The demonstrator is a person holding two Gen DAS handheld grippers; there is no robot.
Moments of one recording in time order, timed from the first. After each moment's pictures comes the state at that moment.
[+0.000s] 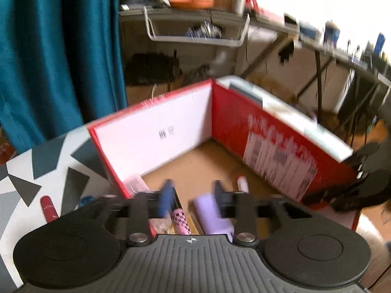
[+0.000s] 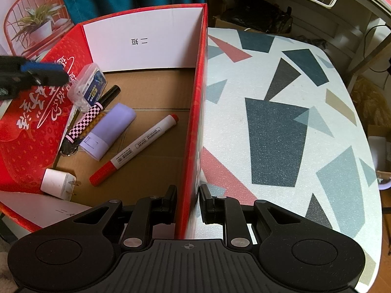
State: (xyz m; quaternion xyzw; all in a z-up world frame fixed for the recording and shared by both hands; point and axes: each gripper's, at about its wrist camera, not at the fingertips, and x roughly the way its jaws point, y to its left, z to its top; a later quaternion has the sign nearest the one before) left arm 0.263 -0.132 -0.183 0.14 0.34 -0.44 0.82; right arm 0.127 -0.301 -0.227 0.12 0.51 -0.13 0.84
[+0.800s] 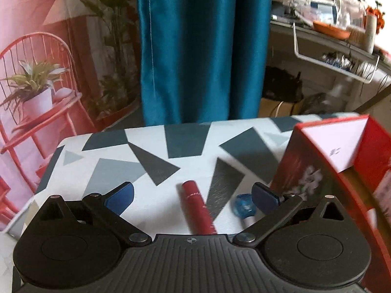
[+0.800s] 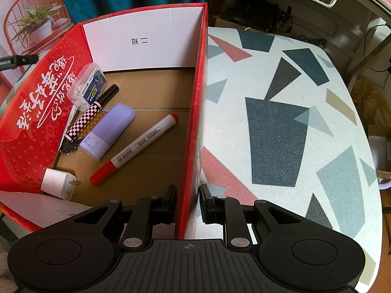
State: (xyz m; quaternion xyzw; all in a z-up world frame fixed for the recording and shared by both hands) left arm 0.349 -0.035 -0.203 0.11 0.34 -0.19 0.92; right arm 0.127 -0.301 -0.227 0.12 0.51 -0.13 0.84
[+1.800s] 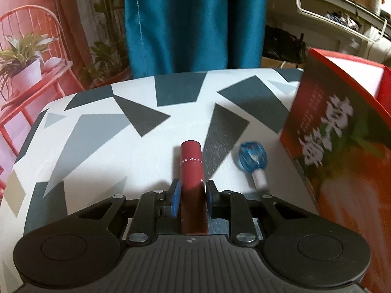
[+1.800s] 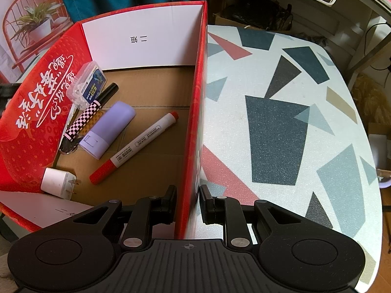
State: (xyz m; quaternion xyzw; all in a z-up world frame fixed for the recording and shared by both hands) left arm 0.343 -0.036 -0.260 0.13 0.41 -0.19 0.88; right arm 0.128 -0.301 -0.228 0.12 0.52 -0.13 0.84
